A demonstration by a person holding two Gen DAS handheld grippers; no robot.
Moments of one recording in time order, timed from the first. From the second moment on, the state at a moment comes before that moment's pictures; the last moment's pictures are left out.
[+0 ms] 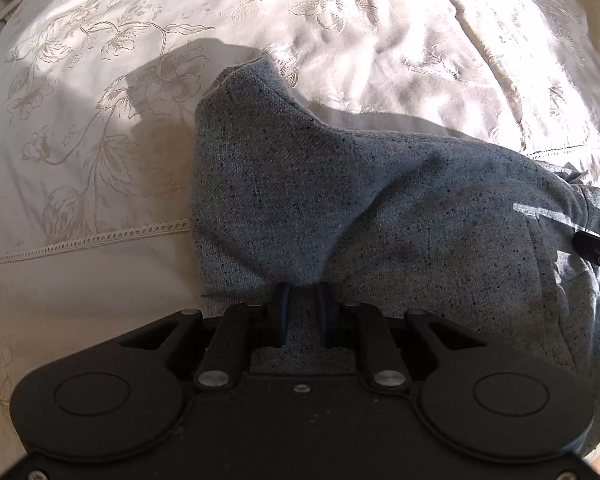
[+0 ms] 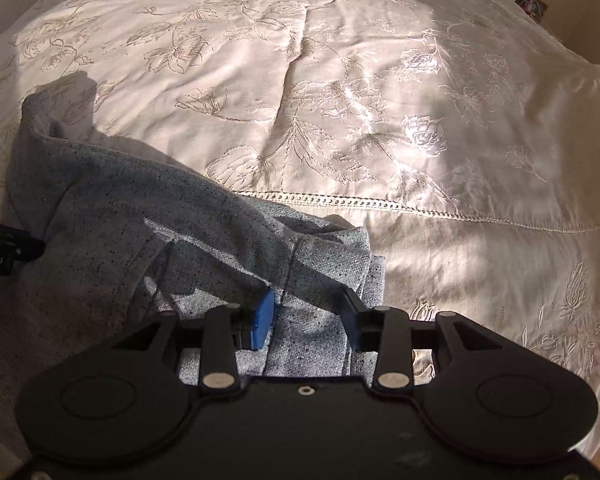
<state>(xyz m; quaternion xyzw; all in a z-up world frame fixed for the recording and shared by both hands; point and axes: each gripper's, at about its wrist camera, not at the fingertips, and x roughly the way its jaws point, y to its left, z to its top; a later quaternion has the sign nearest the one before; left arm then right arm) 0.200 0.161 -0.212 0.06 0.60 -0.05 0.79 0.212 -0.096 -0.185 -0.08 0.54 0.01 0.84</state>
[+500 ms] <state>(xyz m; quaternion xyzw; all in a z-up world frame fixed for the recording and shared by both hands) 0.147 0.187 -0.169 0.02 0.58 0.00 0.82 0.194 -0.161 -0.152 0.05 0.54 0.04 0.84</state>
